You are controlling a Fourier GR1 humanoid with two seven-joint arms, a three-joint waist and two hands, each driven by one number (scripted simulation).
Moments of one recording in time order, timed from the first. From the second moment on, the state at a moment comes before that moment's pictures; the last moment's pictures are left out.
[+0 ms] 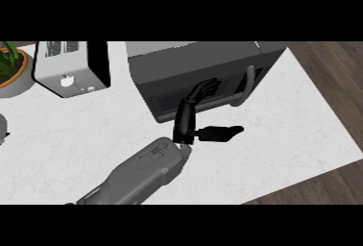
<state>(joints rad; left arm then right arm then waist) -0.78 0.00 -0.82 -0.88 0.77 0.80 -0.50 -0.28 -0.71 -0.18 -1.53 -0.21 0.45 -0.57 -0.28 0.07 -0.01</state>
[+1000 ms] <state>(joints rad) -0.81 0.00 -0.85 -0.89 0.90 0.81 -0.60 -0.36 -0.69 -0.17 -1.46 -0.21 0.45 -0.59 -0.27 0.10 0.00</state>
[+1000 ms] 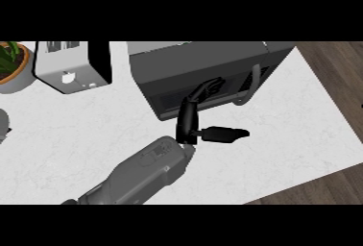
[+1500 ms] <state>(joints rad) -0.83 0.00 -0.87 -0.87 0.94 0.80 -0.65 -0.38 -0.63 -0.16 -1.36 -0.39 0.55 -0.52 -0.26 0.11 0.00</state>
